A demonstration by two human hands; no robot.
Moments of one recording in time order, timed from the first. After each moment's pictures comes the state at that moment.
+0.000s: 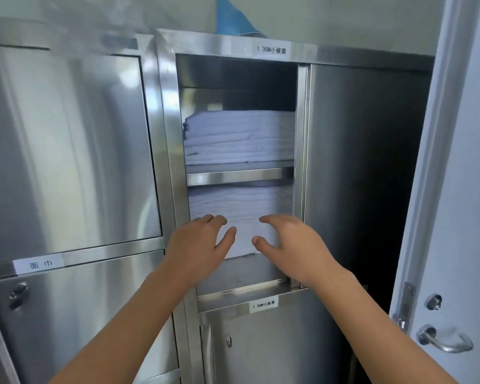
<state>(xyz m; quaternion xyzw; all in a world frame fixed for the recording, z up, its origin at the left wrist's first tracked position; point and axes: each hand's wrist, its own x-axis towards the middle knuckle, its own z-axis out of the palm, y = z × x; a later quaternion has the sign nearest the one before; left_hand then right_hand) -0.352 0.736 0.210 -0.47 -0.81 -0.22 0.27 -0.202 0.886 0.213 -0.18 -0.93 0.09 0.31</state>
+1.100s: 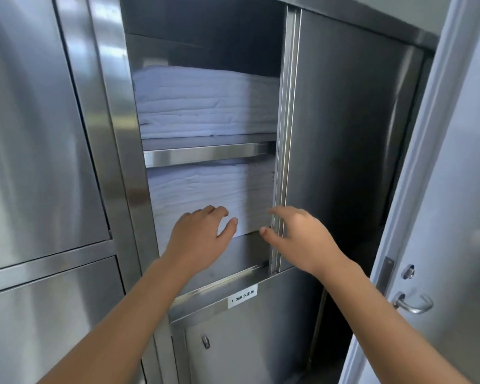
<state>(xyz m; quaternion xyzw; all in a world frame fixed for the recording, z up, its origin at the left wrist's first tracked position) -0.447 0.833 0.170 -0.56 -0.78 -0.23 0.18 -0.256 0.945 0.178 -0.33 -0.90 0.08 0.28</state>
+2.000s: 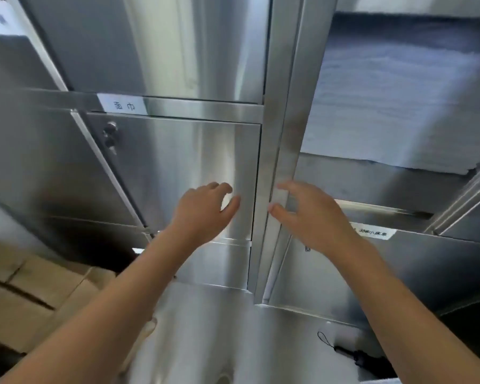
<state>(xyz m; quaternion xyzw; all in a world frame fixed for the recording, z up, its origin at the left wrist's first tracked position) -0.489 0.647 0.014 -0.25 -0.95 -0.16 0.09 -0.401 0.855 0.041 -0.05 -0.96 0.24 0.09</state>
